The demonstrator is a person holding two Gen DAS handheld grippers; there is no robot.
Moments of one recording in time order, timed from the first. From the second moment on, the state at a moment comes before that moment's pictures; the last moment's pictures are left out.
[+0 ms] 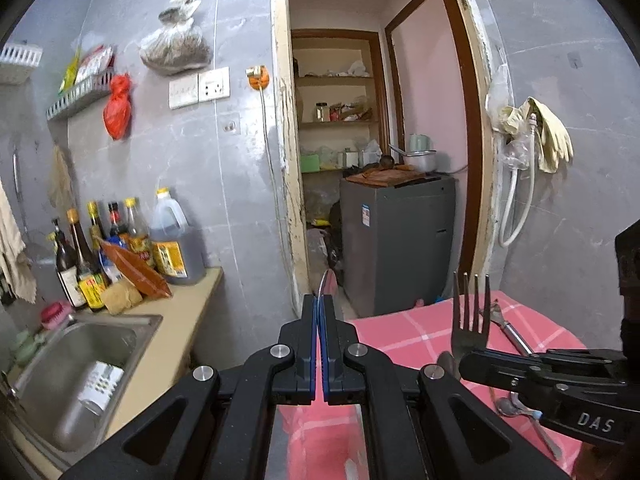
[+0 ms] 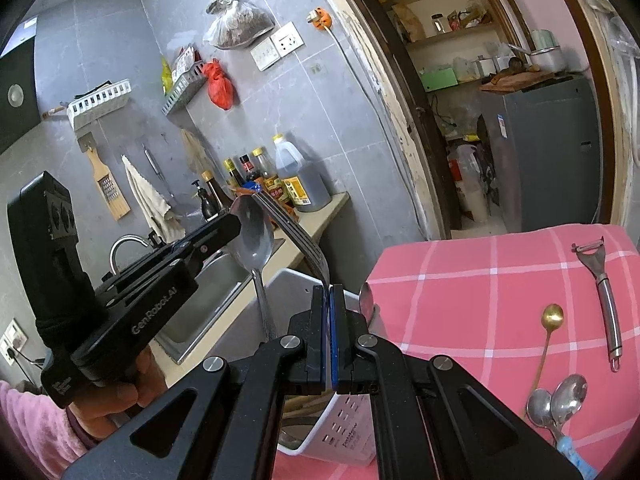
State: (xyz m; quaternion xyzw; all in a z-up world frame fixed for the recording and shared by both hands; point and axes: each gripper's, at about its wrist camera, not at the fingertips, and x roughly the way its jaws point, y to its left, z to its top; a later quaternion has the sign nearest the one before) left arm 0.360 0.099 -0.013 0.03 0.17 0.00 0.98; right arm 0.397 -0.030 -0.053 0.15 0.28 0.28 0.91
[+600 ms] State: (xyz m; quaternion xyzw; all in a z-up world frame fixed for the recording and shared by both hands) left arm 0.353 0.130 -0.022 -0.12 0.23 -0.08 0.96; right arm 0.395 -0.034 -0.058 0.15 0.30 0.27 0.90
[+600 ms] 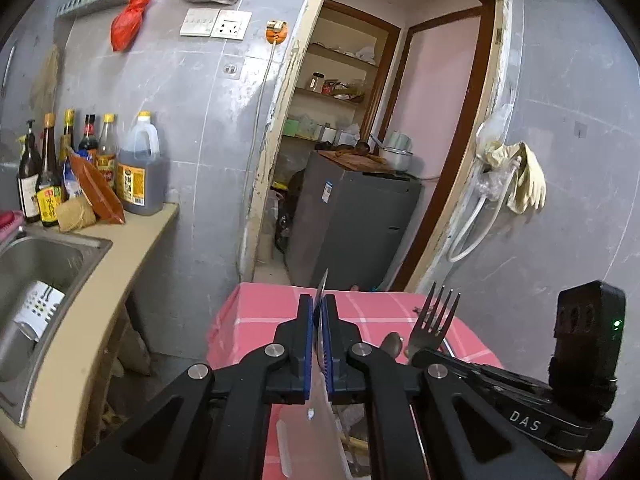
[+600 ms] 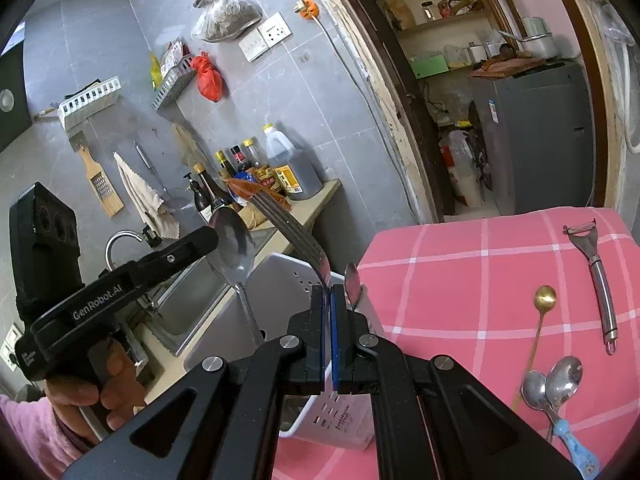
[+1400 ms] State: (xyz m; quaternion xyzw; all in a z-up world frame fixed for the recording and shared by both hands) left arm 0.332 0.124 -0.019 -0.12 0.26 -0.06 0.96; right arm 0.369 -0.052 -0.048 0.15 0.29 0.27 0.90
